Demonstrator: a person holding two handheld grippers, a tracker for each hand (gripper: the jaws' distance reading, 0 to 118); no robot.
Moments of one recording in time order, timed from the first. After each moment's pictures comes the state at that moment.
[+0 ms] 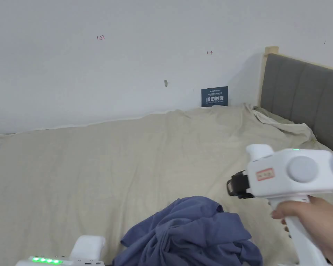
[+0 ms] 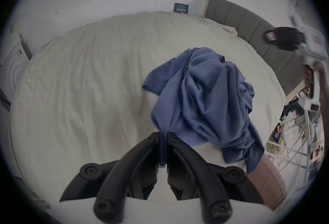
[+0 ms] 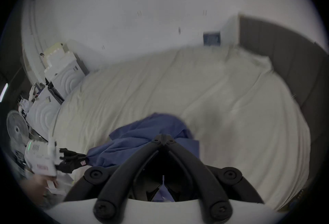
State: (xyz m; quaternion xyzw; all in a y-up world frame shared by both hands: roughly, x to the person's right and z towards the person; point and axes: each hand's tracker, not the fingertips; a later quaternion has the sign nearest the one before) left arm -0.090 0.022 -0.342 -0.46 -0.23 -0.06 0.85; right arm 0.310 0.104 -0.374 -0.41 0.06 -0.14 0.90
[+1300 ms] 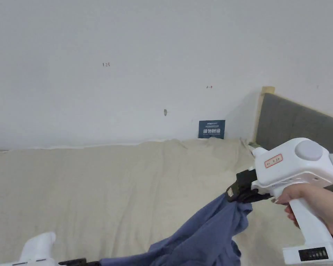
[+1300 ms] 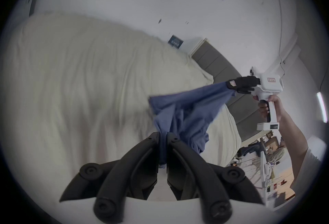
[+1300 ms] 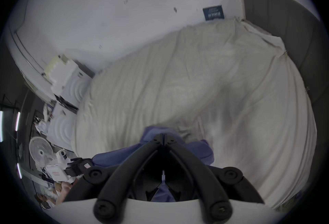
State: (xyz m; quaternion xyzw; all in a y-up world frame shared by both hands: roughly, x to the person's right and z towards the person) left arm -0.136 0.105 -0.358 -0.38 -0.29 0.15 0.86; right arm 0.367 0.194 -0.389 -0.41 0.08 -0.23 0.88
